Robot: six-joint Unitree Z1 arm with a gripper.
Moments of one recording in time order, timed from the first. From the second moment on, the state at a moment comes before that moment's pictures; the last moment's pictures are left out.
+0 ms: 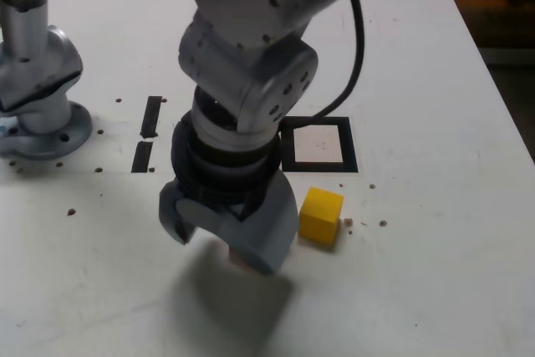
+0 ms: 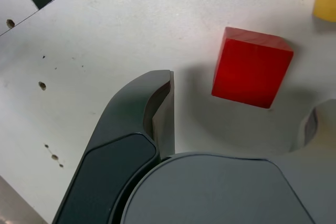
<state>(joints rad) -0.72 2.04 -1.49 1.27 0.02 -0.28</state>
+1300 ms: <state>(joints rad) -0.62 1.97 -1.57 1.47 0.08 -0.24</state>
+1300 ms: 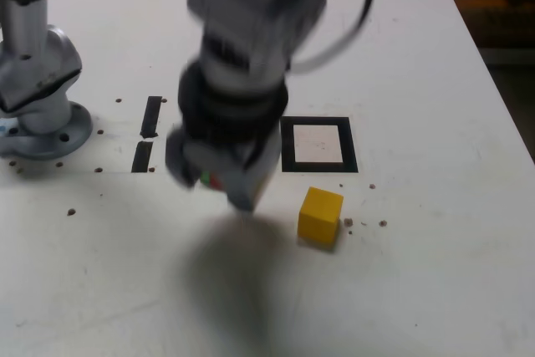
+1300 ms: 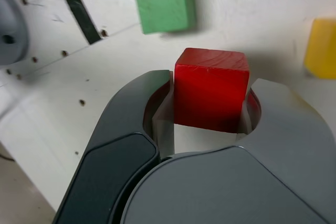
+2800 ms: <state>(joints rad) -0.22 2.14 -1.59 1.26 0.10 -0.28</state>
